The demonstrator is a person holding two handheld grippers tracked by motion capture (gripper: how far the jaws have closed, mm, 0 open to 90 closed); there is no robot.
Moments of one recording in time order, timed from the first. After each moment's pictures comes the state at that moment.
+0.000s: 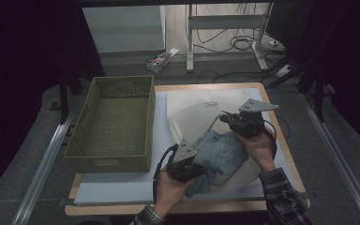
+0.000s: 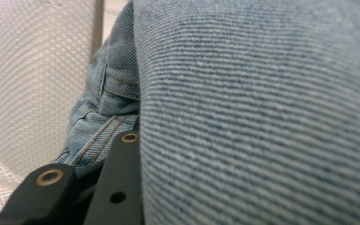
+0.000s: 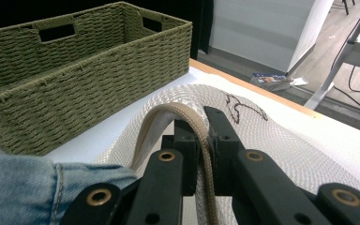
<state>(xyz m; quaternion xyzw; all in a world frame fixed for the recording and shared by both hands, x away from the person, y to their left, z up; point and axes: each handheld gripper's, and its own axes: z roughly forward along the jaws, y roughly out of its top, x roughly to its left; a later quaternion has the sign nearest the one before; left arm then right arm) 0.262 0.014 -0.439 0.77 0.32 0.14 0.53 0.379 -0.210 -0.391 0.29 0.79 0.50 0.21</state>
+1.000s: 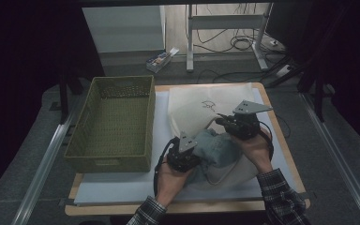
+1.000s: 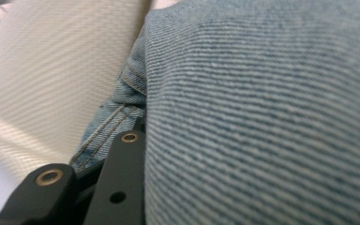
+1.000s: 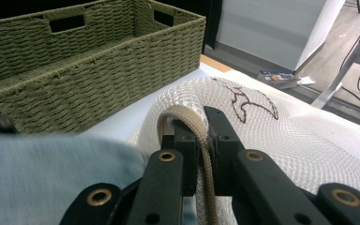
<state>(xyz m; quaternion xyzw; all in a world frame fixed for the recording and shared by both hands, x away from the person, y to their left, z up) 0.292 0.010 -0.453 0.78 0.36 0.18 0.47 0.373 -0.198 -0.391 0.28 0.80 0.49 0.20</state>
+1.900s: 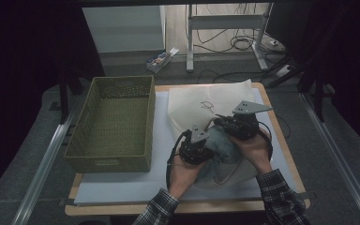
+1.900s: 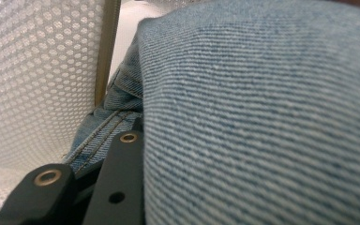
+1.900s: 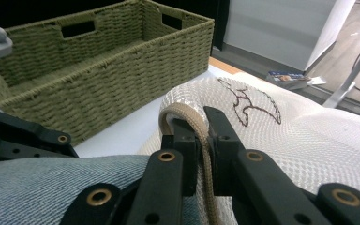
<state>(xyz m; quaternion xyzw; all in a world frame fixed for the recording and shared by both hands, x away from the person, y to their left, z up) 0.314 -0.017 -0.442 0.77 0.37 0.15 0.49 0.371 -0.195 -0.390 0.28 0.80 0.50 0.19</state>
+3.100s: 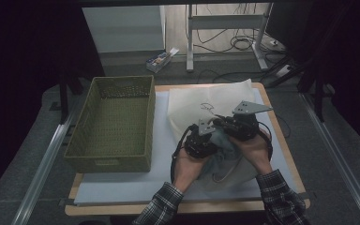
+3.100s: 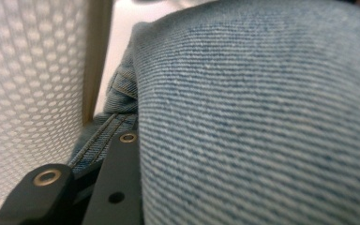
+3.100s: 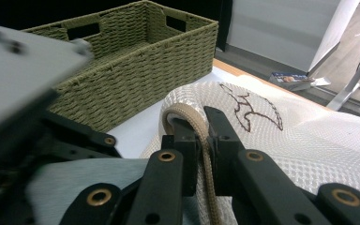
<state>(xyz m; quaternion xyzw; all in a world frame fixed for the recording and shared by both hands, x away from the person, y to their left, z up) 0.336 -0.030 -0.443 0.79 0.38 0.15 0.46 0.367 -0.193 -0.387 0.27 0.80 0.50 0.18</state>
